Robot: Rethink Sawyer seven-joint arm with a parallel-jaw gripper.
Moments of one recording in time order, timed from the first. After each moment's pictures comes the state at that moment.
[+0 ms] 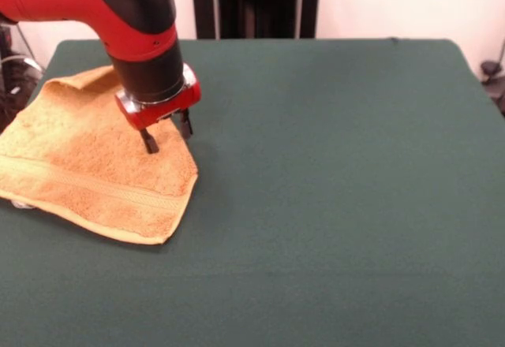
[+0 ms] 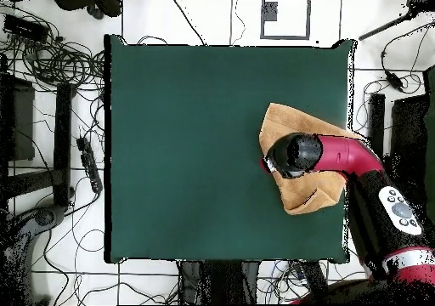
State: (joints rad) arm -0.72 -0.38 0.45 1.45 -0.61 0.87 1.16
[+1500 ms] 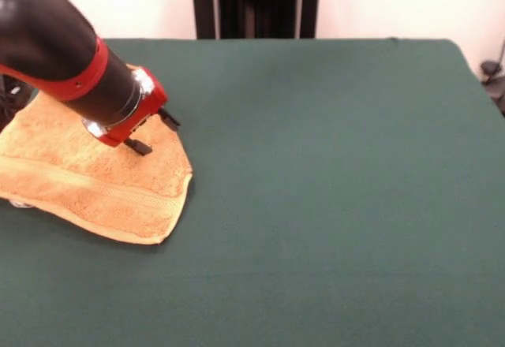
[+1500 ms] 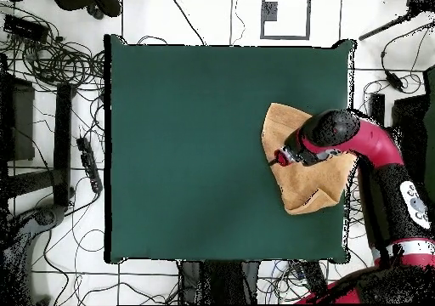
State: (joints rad) arm -0.85 -0.20 0.62 1.18 -0.54 1.35 0.89
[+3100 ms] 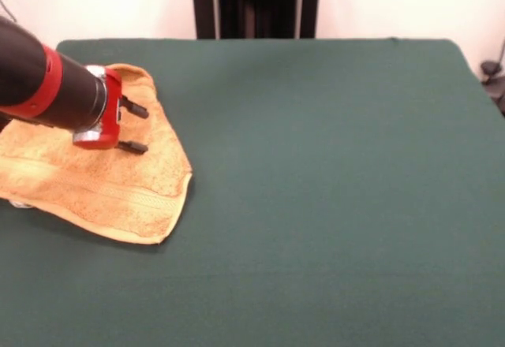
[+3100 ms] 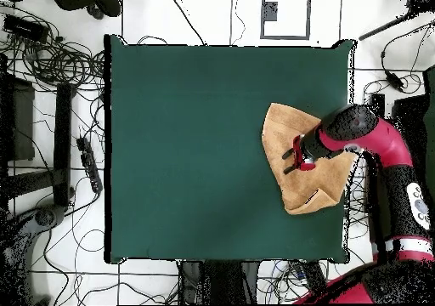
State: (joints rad) arm -0.90 -0.10 0.67 1.02 -0.53 1.57 0.06
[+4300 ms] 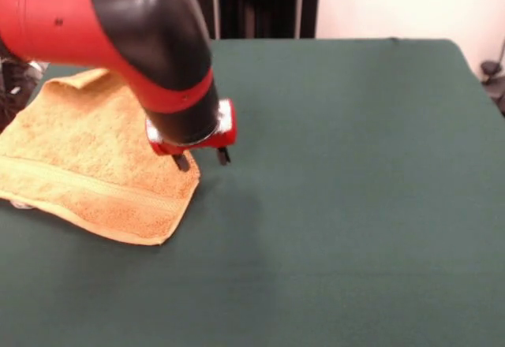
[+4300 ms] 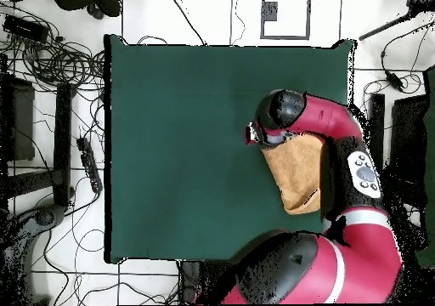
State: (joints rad) arm -0.45 -0.24 0.23 1.08 -0.28 1.15 1.46
